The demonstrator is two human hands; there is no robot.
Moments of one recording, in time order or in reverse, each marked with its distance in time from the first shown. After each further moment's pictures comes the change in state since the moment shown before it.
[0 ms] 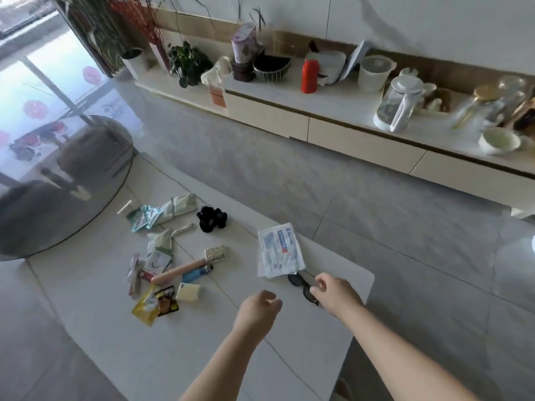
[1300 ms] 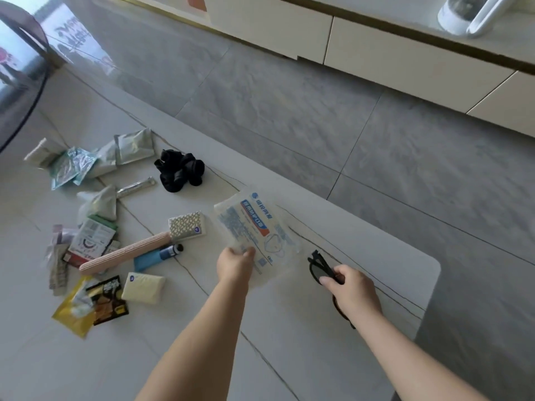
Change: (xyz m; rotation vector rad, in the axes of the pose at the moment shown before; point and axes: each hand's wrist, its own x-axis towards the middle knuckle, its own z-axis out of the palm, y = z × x) left_hand 0.280 -0.087 0.043 -0.573 0.266 -0.322; right_hand 0.182 0.054 0.143 0.225 0.153 0.188
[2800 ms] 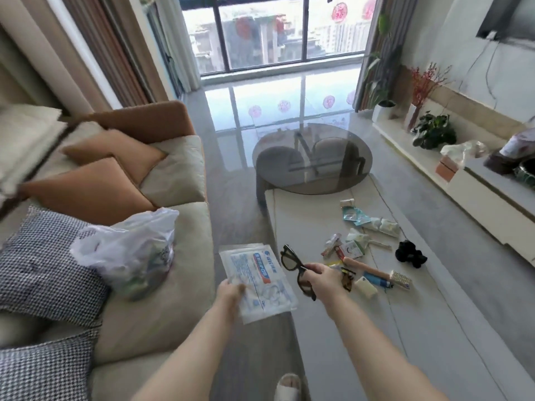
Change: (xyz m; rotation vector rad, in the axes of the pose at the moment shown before) left_hand -0.365 -0.244 -0.564 -0.984 0.341 0.000; right_hand -0.574 -0.264 0.133 0.139 -0.651 -0.557
